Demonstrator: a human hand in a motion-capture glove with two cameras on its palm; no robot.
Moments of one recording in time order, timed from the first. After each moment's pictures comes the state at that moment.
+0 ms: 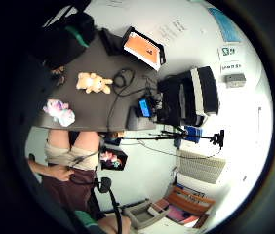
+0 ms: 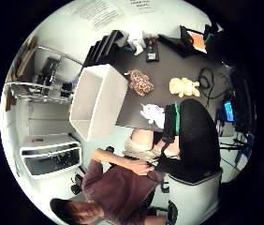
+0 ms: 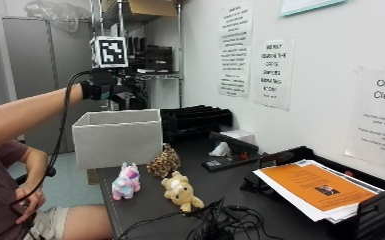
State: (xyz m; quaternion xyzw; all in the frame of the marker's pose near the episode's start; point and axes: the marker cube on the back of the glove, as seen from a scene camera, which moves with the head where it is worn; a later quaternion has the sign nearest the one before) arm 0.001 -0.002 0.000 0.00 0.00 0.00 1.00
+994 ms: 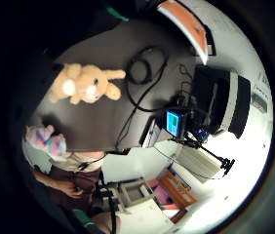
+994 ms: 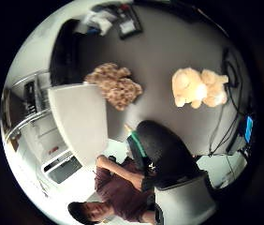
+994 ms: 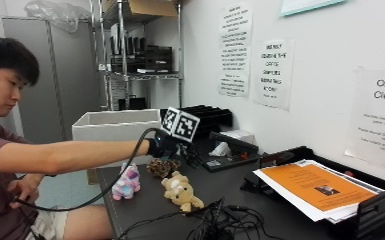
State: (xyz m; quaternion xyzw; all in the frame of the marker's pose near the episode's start) arm 0.030 -0.155 0.215 -0.21 -0.05 0.03 0.98
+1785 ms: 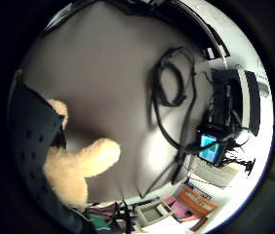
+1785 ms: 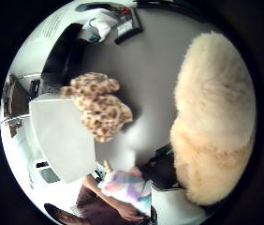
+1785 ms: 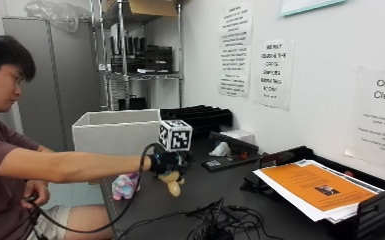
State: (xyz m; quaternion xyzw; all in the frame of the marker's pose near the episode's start) arm 0.011 -0.172 0.265 -0.05 -0.09 0.03 0.99
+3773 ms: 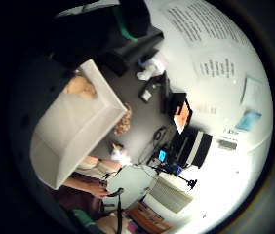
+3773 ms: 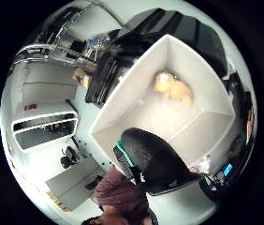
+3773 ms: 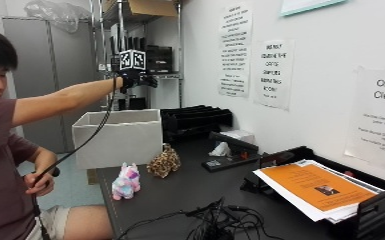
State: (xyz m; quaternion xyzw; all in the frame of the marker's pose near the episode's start) arm -0.352 -0.184 -0.005 -0.02 -0.01 -0.24 0.97
